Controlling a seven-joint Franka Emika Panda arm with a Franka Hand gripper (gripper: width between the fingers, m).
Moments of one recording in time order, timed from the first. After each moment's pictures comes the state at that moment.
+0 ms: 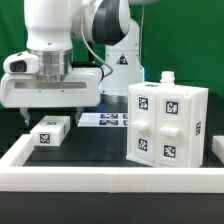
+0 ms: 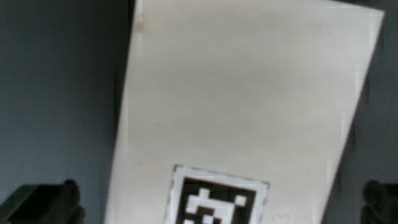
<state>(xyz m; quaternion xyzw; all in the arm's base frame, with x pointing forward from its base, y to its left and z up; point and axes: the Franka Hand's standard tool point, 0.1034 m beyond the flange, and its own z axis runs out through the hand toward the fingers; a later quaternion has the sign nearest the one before) 0.409 -0.177 0.014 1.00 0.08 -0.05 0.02</state>
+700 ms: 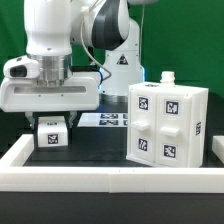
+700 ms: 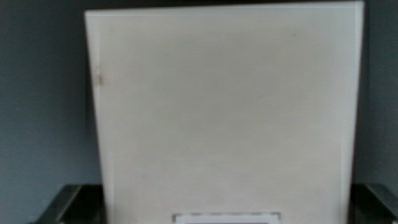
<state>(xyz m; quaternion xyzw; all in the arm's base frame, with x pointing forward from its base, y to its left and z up) 0.410 -0.176 0.012 0.99 0.09 -0.05 0.02</state>
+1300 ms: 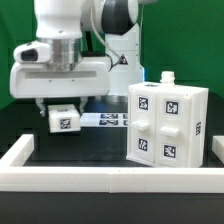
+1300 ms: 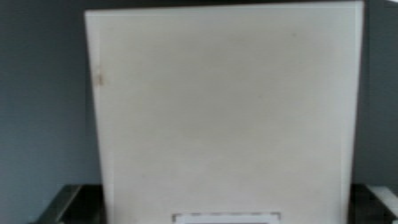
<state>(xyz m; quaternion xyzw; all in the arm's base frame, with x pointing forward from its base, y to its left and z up) 0.415 -0.141 0.055 0.99 0.10 -0.04 0.01</state>
